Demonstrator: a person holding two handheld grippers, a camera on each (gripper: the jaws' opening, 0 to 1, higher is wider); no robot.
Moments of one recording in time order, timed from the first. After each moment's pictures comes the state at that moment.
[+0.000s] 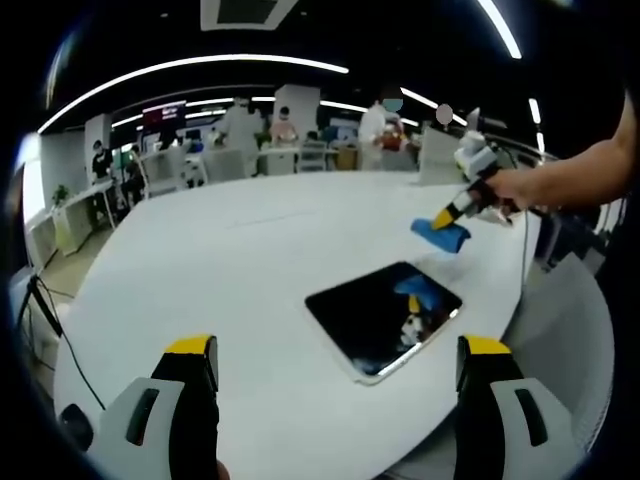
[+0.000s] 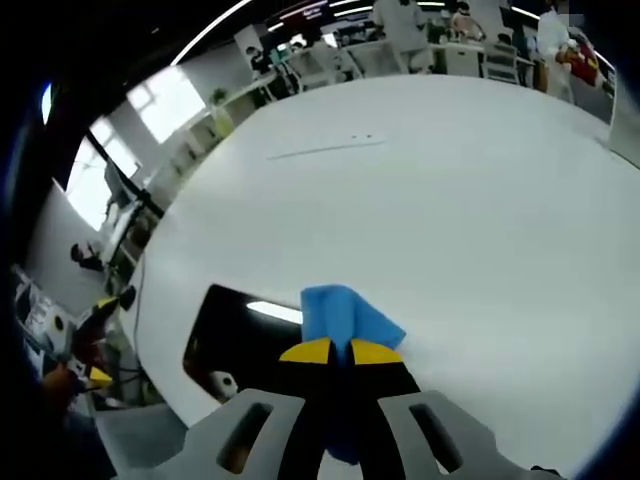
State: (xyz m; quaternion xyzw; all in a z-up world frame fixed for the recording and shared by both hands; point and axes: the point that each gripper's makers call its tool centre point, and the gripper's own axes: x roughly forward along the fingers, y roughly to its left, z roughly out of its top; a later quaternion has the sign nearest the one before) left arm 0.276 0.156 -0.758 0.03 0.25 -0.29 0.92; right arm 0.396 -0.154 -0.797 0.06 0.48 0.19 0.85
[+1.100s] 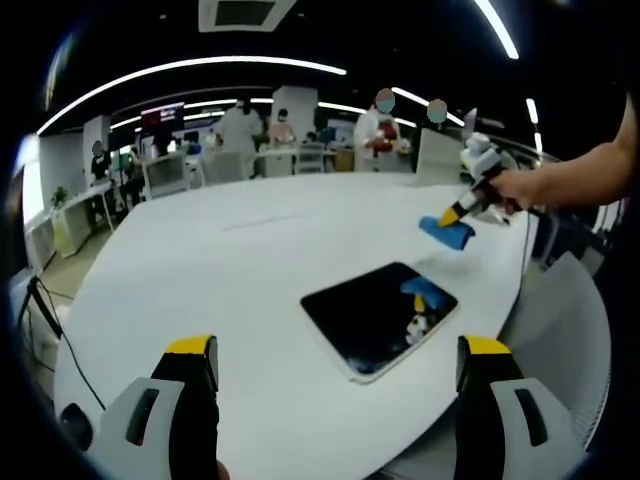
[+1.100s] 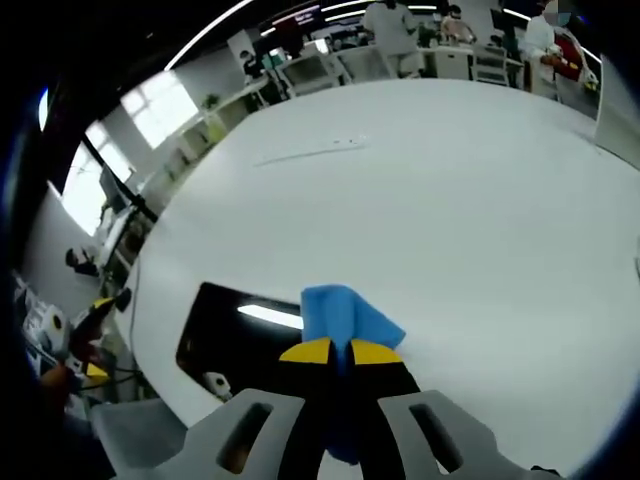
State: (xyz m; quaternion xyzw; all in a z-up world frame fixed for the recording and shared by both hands) left arm 0.270 0.155 -0.755 0.03 0.25 -0.29 0.92; right arm 0.387 -0.185 -0.792 0.06 0.47 0.17 0.86
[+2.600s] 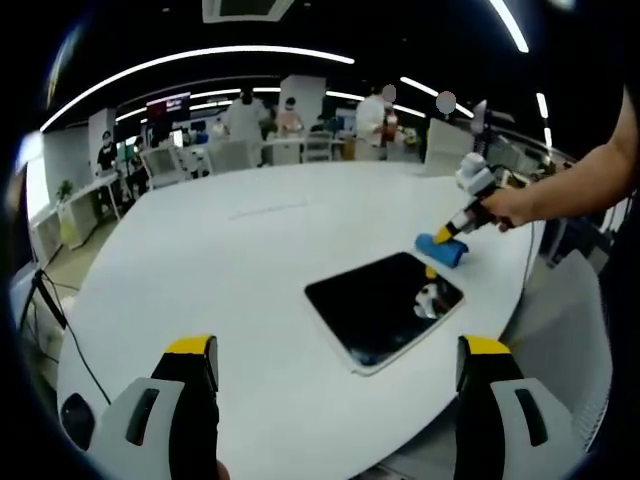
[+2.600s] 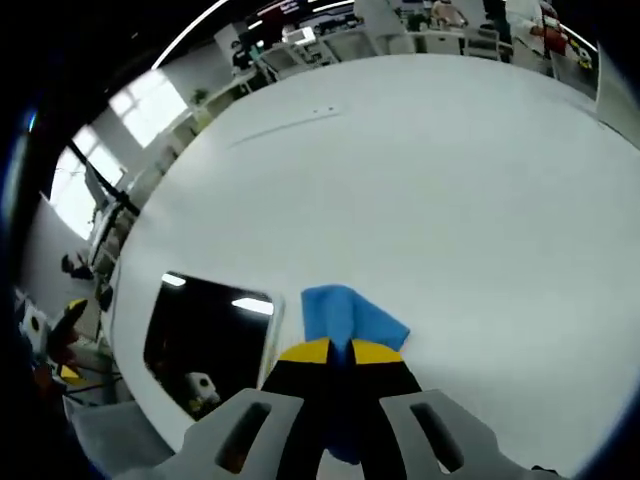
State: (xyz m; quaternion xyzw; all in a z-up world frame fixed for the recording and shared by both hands) left arm 0.270 0.157 -0.762 0.04 0.27 -0.27 0.92; right arm 0.400 -0.182 -0.864 0.06 0.50 0.16 0.85
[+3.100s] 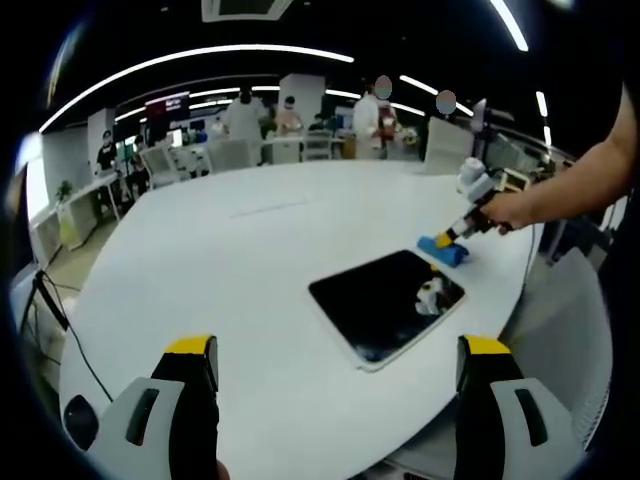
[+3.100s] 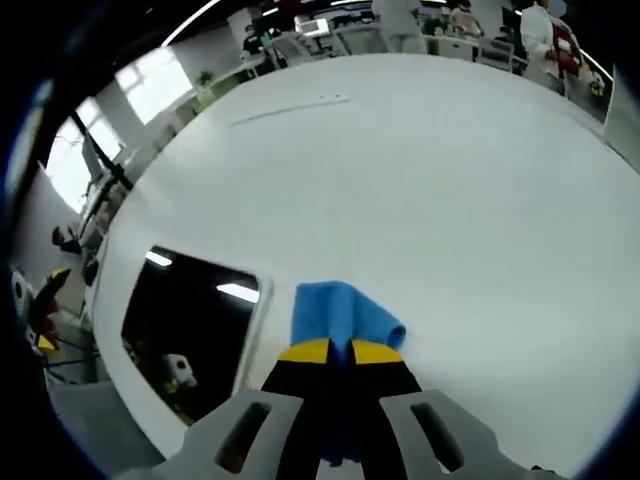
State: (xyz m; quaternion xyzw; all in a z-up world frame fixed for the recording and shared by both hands) left arm 0.270 0.165 -0.761 0.04 0.27 -0.28 0.92; right arm 0.396 -0.184 -0.875 0.01 0.50 0.17 0.85
